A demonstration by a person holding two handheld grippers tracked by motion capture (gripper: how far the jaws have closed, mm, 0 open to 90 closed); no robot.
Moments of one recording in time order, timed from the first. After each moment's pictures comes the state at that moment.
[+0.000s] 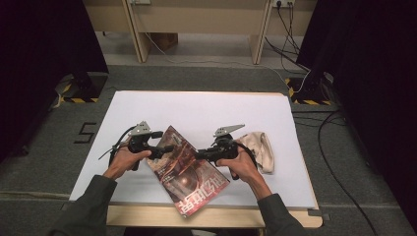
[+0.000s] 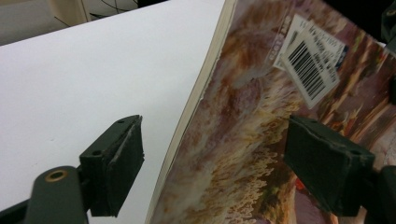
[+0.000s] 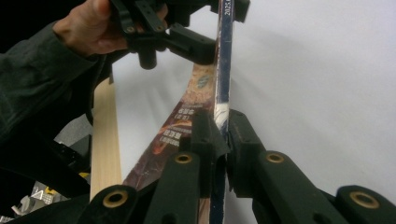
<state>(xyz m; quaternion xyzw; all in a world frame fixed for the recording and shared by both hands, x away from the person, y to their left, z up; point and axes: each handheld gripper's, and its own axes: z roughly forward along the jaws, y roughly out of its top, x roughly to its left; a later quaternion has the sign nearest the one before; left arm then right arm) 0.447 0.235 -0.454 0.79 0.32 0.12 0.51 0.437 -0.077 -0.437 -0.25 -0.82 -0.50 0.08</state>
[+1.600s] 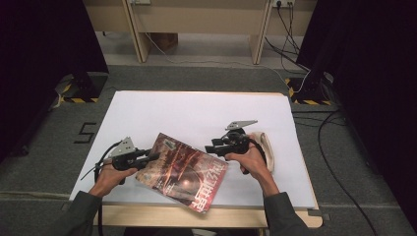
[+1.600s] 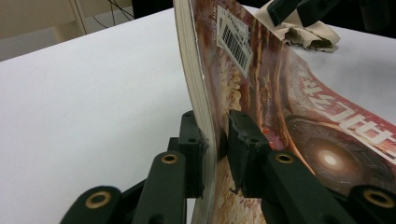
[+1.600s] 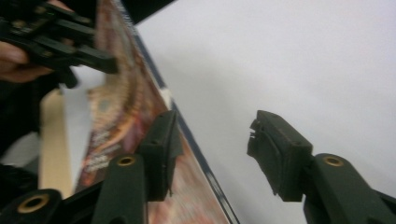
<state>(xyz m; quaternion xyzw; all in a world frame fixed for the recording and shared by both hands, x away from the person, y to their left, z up) 0.386 0.274 -0.463 0.78 0.29 0.17 0.53 0.448 -0.113 -0.427 -0.32 -0.82 -0.47 -0.01</state>
